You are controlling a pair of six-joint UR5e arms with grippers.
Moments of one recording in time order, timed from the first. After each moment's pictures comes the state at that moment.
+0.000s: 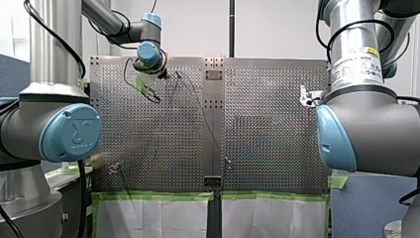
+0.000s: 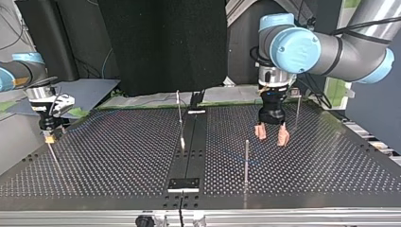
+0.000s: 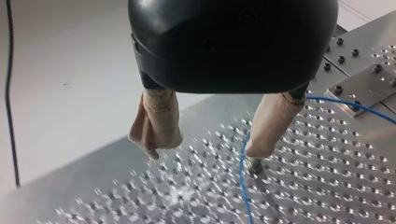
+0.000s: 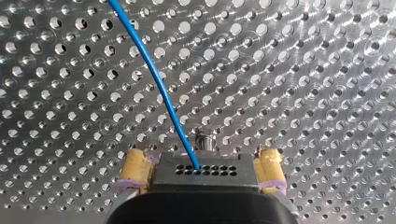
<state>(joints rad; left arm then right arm) -0.25 -1.57 -1.72 -3.04 -1.87 -2.59 1.53 -1.04 1.41 -0.38 1.13 1.55</state>
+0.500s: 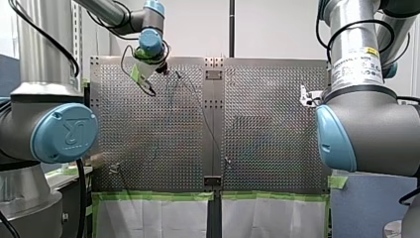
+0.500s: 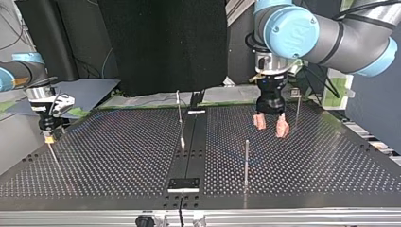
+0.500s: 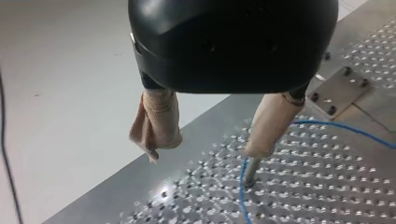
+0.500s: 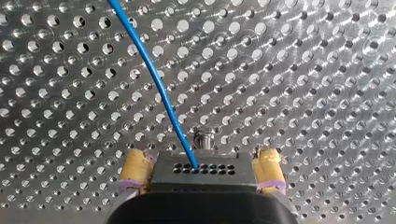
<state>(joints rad) -0.33 -1.52 -1.70 -3.17 -1.98 -2.46 1.53 -1.04 1.42 -0.38 1.13 1.55</state>
